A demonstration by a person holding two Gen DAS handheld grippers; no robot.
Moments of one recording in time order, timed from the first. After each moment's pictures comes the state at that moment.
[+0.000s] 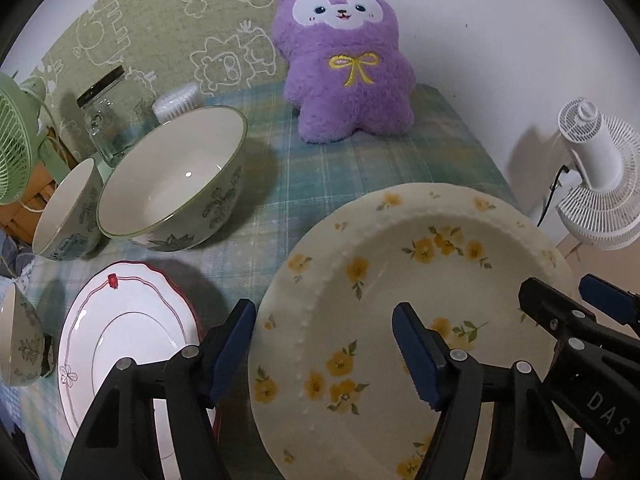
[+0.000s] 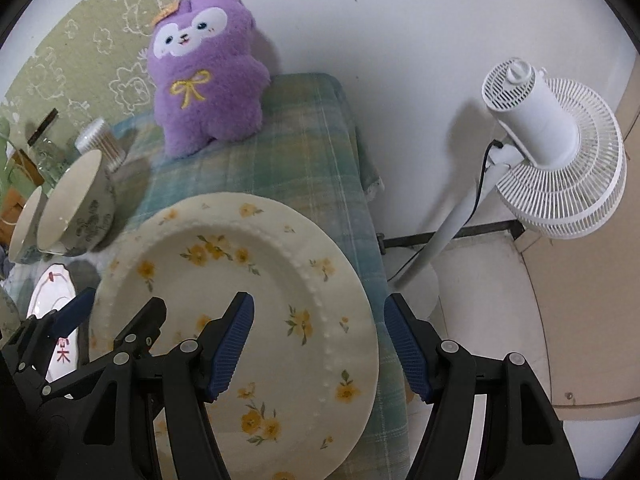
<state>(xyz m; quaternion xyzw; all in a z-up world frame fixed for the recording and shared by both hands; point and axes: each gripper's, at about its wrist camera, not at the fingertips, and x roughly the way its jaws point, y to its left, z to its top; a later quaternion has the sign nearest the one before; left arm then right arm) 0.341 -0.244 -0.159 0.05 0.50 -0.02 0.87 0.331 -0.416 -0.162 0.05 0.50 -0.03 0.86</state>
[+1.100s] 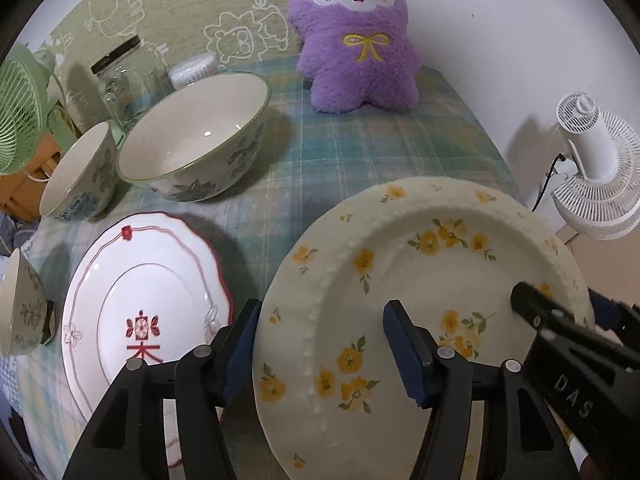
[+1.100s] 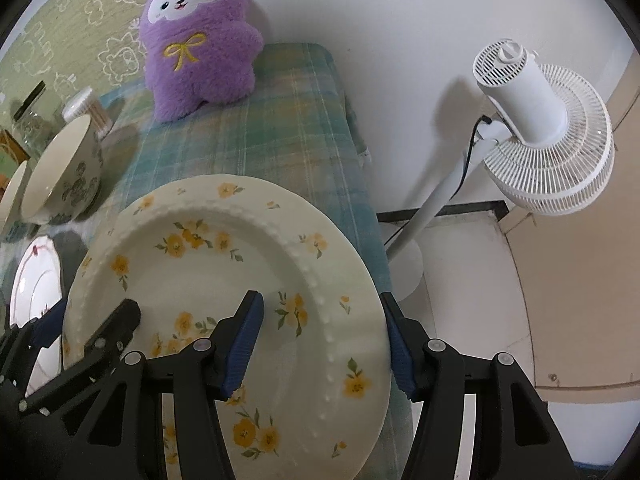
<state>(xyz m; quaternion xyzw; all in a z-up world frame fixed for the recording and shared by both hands) 0.314 -0.227 -0.153 0.03 0.52 -0.02 0.85 0.309 -0.400 -0.169 0.03 0.54 -0.06 0.84</state>
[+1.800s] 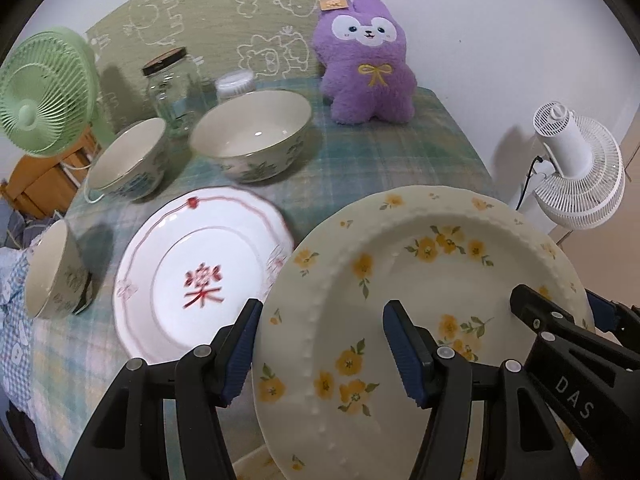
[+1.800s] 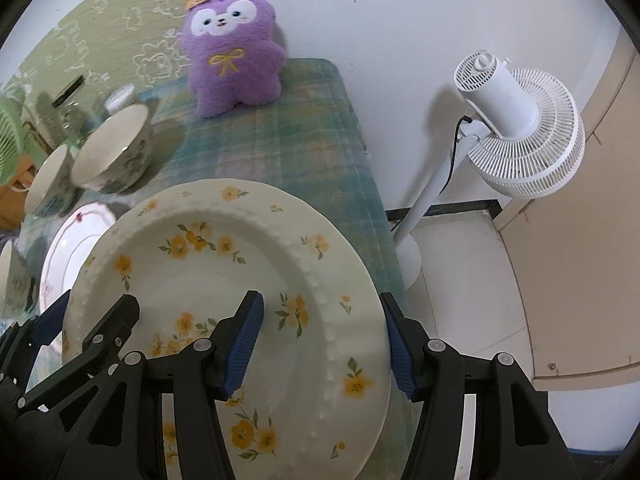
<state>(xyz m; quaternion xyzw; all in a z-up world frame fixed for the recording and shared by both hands) 0.242 -0.191 -0.114 0.02 0.50 -0.02 0.87 0.237 -0.367 -0.127 0.03 0.52 -0.05 0.85</state>
